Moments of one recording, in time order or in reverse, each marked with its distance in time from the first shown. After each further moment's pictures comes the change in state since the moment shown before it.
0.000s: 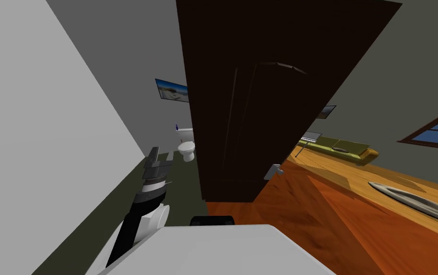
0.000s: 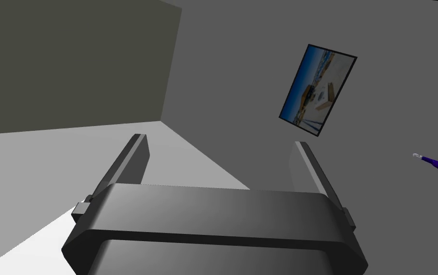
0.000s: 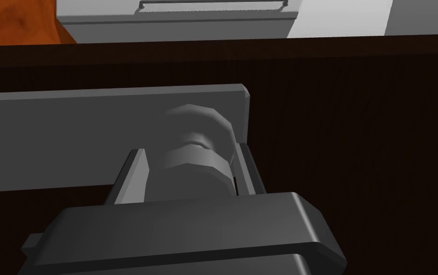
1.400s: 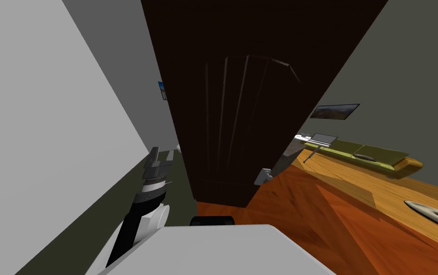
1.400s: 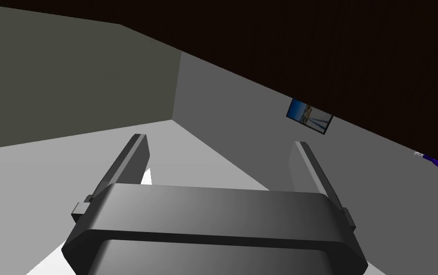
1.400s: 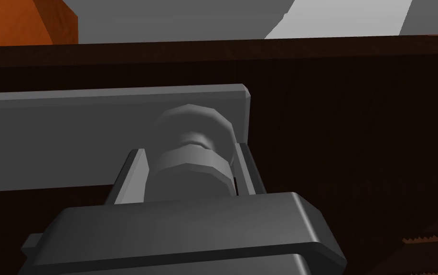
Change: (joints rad) arm 0.022 0.025 -0.188 0.088 -0.135 -0.027 0.116
